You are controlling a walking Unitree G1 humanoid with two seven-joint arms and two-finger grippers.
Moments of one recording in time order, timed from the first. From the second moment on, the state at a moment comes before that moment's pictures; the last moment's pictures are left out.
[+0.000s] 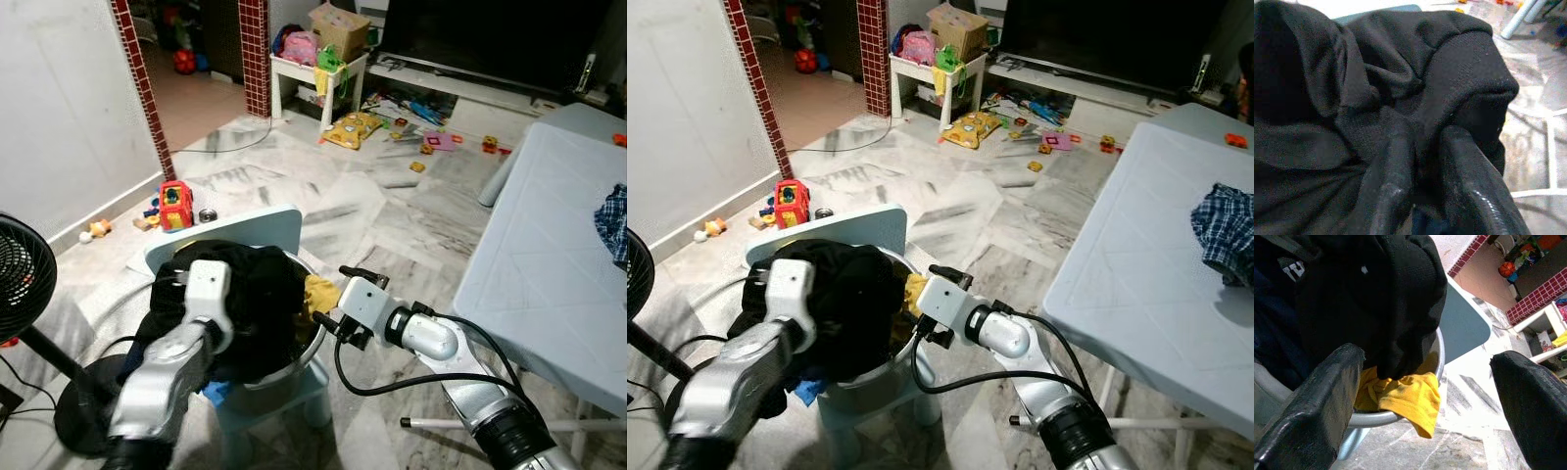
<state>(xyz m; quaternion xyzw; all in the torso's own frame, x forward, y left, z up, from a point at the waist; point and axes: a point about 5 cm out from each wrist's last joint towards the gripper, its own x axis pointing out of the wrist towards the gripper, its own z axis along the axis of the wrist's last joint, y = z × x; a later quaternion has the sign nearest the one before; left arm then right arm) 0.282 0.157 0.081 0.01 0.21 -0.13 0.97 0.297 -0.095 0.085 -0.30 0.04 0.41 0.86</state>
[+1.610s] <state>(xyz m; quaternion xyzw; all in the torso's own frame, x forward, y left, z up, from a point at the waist) 0.281 0.224 0.096 0.49 0.09 -0.38 0.78 0.298 -0.101 0.085 -0.31 0.04 0.42 0.85</state>
